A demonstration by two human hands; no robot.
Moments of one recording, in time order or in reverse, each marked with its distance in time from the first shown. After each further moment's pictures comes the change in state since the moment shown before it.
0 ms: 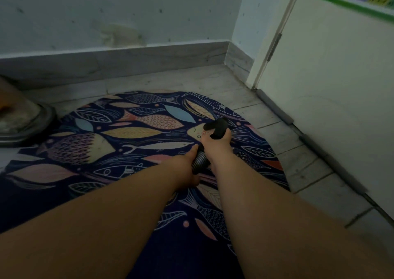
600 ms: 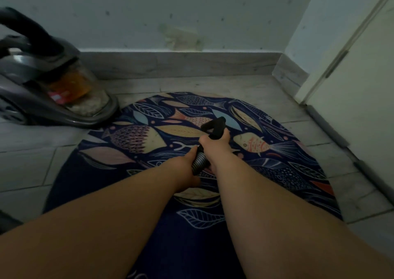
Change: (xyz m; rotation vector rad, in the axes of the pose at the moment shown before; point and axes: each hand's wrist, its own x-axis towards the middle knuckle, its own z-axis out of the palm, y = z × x) left_hand -0.052 -0.130 -0.011 -0.159 0.099 -0.161; right_hand -0.050 -0.007 0.133 -0.189 -0.200 -0.055
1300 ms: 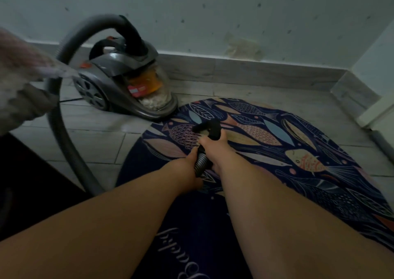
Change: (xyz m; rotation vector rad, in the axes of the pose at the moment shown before) left_hand -0.080 -0.125 -0.029 -0.124 0.071 -0.164; right_hand -0.045 -0.010 0.159 -0.078 -0.262 -0.030
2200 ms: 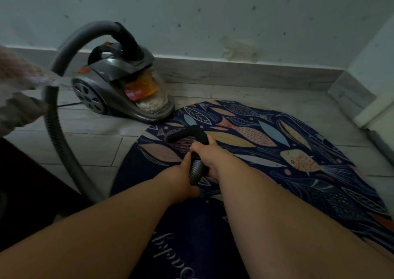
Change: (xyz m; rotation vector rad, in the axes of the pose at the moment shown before) left_hand -0.015 0.010 0.006 -0.052 -0.008 -0.018; right_hand -0.001 0.002 -0.006 -0.071 -0.139 0.044
